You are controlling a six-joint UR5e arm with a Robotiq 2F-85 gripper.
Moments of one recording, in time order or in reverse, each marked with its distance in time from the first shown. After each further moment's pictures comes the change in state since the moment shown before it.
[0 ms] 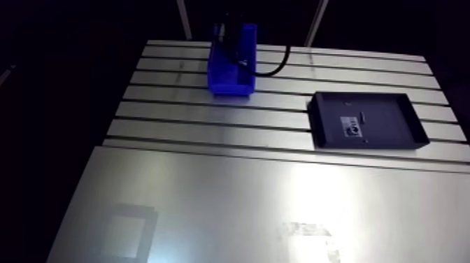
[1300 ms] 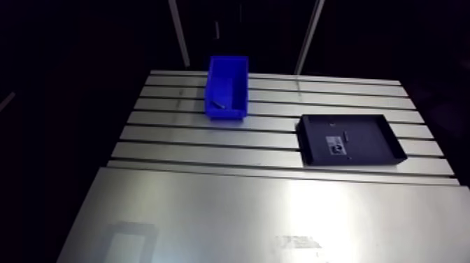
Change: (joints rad) arm -0.024 -0.119 -0.204 0.304 0.070 0.233
